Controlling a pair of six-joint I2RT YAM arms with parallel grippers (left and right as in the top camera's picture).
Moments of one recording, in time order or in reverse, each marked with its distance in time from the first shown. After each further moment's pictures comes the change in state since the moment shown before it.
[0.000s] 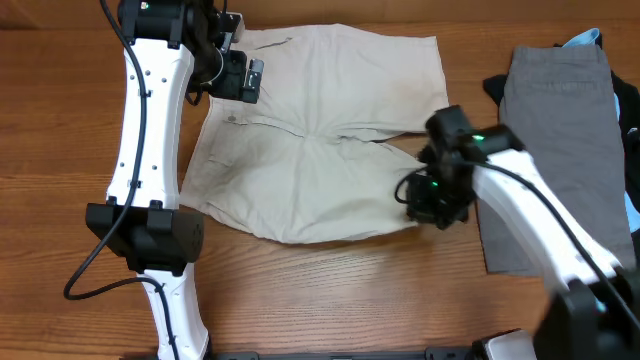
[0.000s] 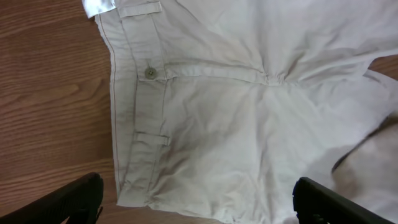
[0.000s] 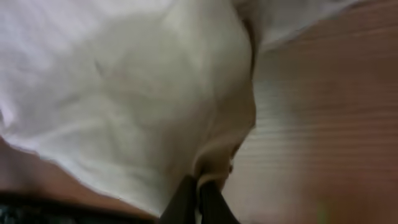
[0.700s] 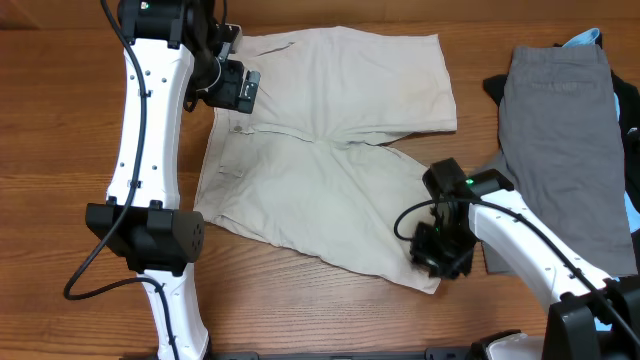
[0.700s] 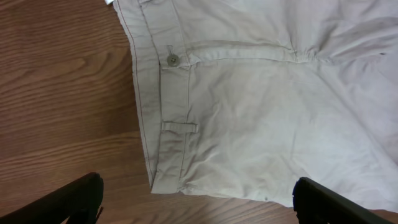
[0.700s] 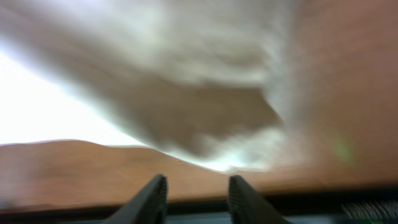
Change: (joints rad) left arm 0.000 0.000 0.000 -0.083 -0.043 0.026; right arm 0.040 -0.083 -0.312 0.057 -0.010 0.249
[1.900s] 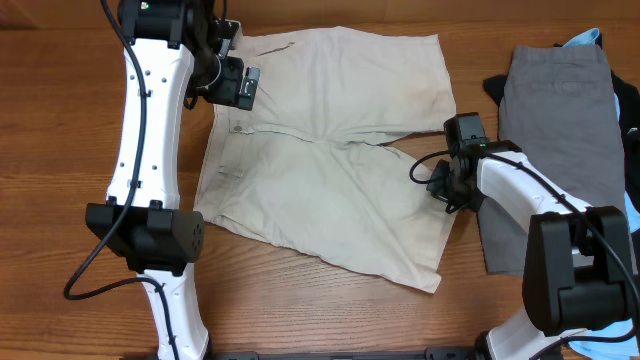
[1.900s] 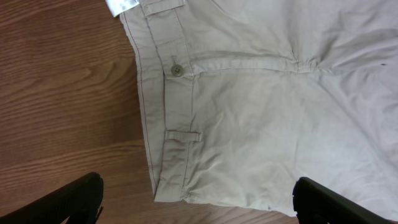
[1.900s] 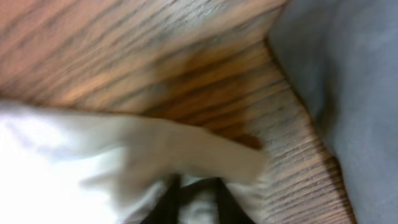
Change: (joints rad) left arm 0.000 0.000 0.000 0.032 -0.010 0.000; right arm -0.194 0.286 0.132 0.502 0.340 -0.034
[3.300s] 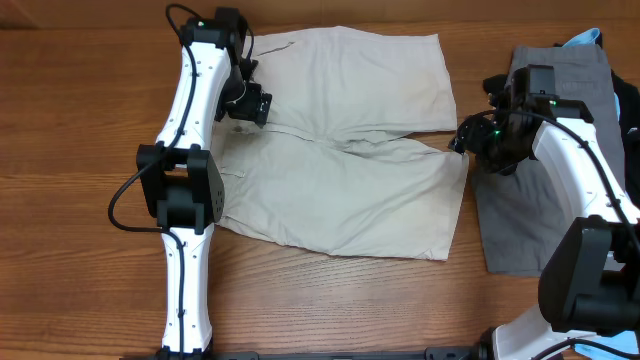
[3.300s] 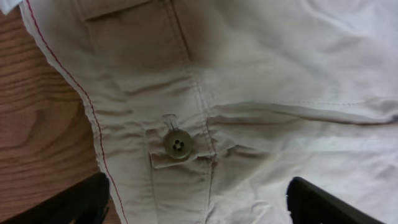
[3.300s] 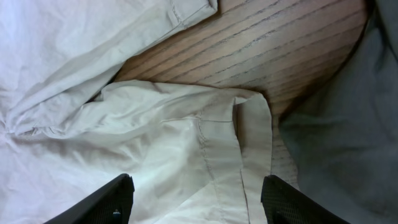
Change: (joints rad) left arm 0.000 0.389 0.003 0.166 -0.042 -0.027; right arm -0.217 -0.006 0.320 -0.236 -0.339 -0.301
